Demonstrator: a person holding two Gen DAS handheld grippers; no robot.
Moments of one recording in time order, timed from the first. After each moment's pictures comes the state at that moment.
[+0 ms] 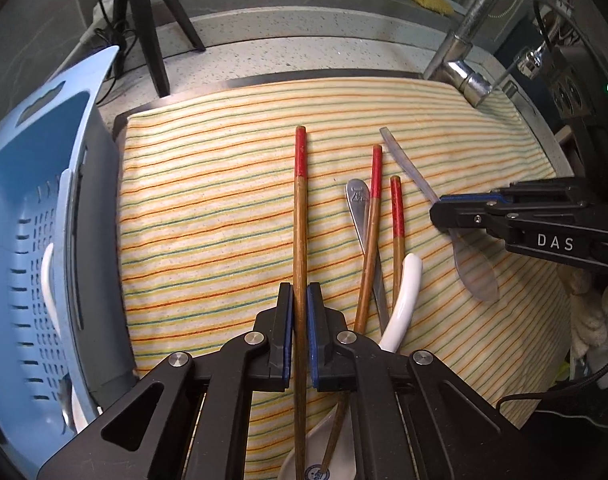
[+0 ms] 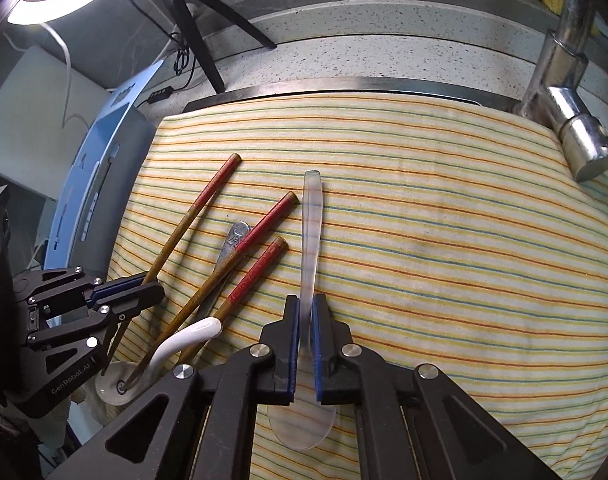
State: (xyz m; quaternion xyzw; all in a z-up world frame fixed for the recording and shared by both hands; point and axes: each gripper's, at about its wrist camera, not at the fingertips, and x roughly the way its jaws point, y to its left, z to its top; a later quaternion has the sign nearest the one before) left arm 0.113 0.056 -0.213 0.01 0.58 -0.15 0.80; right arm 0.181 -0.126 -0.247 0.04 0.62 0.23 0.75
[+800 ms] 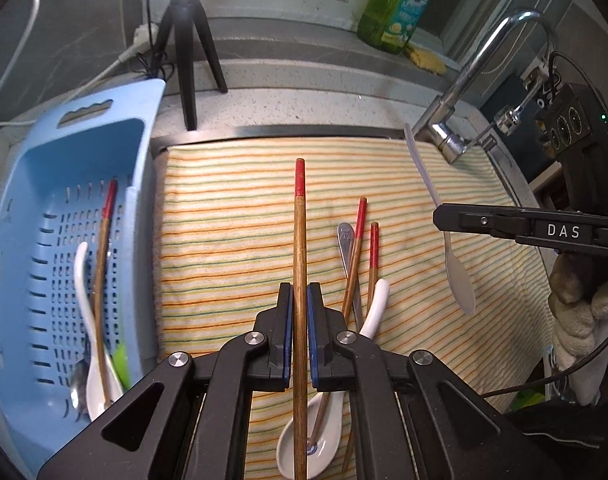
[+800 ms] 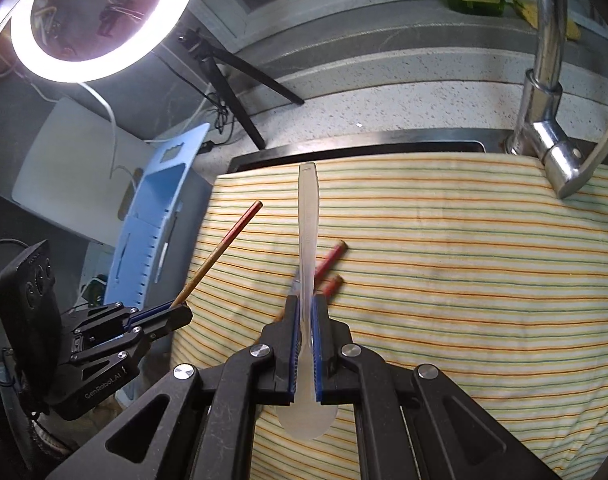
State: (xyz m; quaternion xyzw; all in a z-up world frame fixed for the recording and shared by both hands) left arm 0.093 0.087 -0.165 -0.05 0.52 -0.15 0.84; right arm 0.175 -0.128 -0.186 0.12 0.58 0.26 0.76
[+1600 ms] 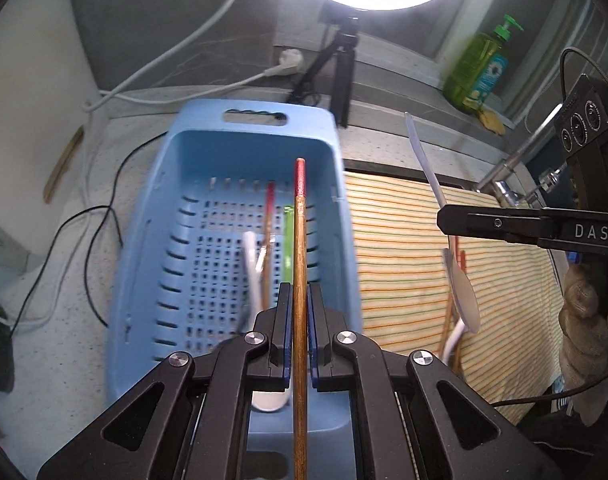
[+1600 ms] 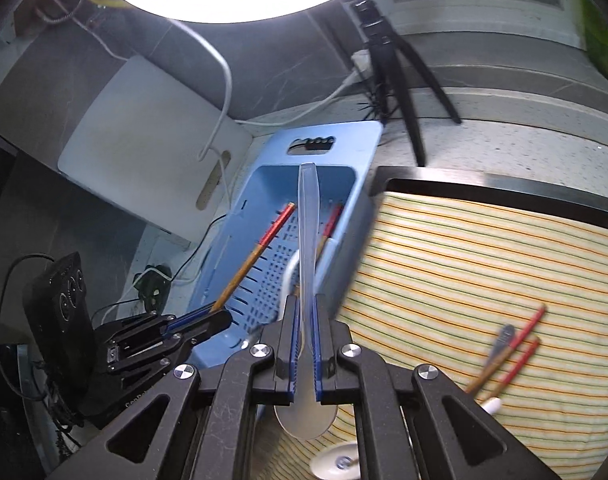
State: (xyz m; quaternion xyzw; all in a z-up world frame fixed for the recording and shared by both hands) left arm 0.067 0.221 -0.146 -0.09 0.50 -0.05 0.86; right arm 0.174 0.042 -0.155 0.11 0.56 0.36 0.74
